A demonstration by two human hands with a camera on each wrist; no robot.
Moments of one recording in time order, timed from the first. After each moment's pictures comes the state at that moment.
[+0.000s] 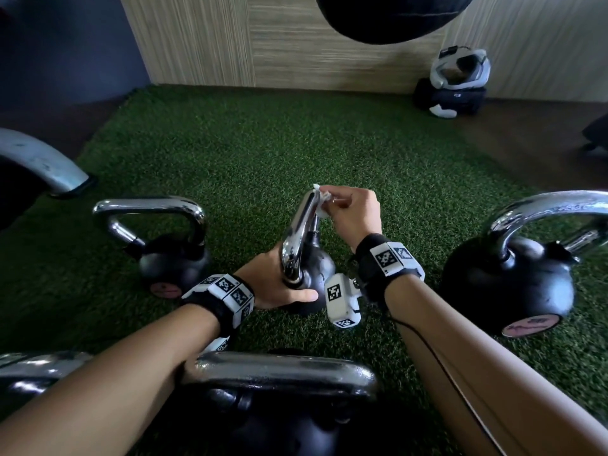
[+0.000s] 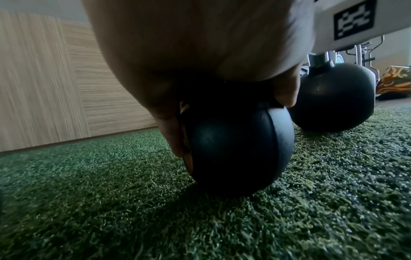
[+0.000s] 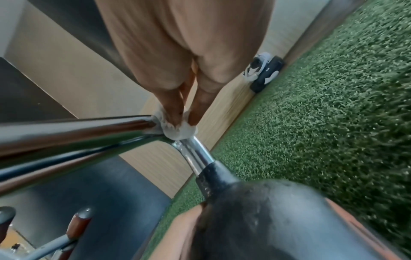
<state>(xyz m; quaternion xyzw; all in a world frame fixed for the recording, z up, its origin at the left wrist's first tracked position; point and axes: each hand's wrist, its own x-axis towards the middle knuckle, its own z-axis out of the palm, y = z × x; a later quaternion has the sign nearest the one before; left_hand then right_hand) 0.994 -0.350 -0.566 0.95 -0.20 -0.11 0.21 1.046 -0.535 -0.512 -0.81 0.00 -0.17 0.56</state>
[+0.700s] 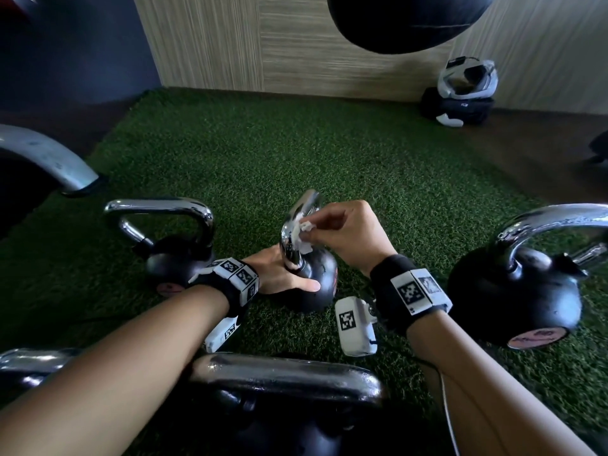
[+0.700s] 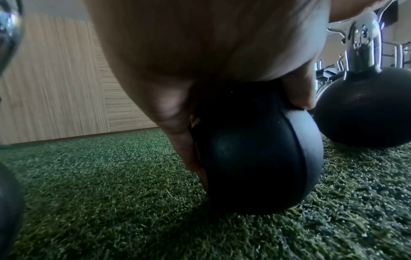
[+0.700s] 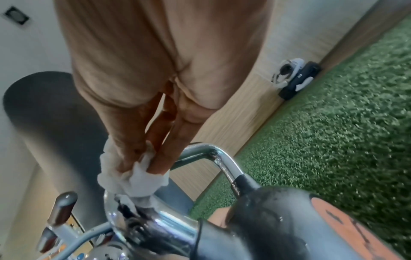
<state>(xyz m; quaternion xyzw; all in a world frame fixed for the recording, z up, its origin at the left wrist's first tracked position) 1.012 -0.347 -0.548 0.91 -0.19 -0.17 0.33 1.003 -0.534 -0.492 -0.81 -0.18 -0.05 0.55</state>
